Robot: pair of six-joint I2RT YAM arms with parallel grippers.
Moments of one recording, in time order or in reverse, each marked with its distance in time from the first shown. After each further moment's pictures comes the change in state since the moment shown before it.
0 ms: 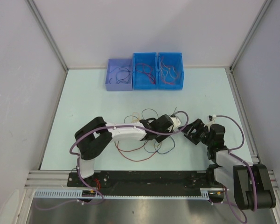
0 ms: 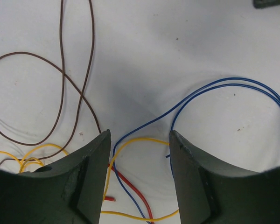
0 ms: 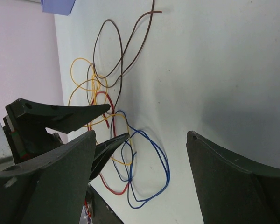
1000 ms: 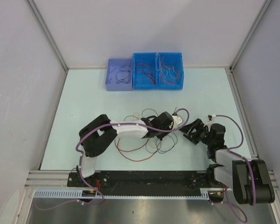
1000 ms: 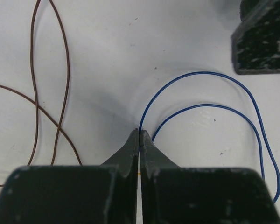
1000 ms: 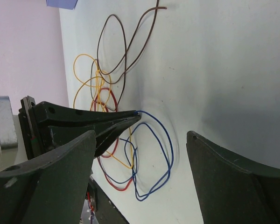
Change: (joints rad) left arm 0.037 0.065 0.029 0.083 0.139 -0.012; right arm -0.021 0.062 0.000 0.066 -0.061 0.001
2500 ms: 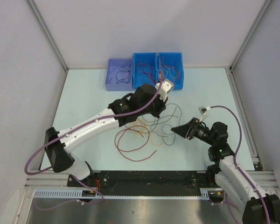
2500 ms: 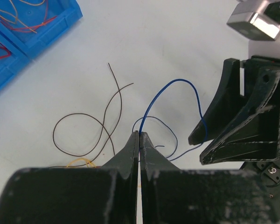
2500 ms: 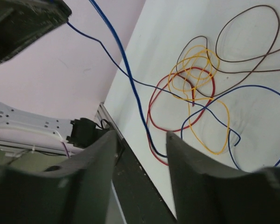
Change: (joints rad) left arm 0.062 -0.422 0.240 -0.276 0.031 -0.172; right arm 0.156 -0.422 0.117 -0.168 -0.194 -0.027
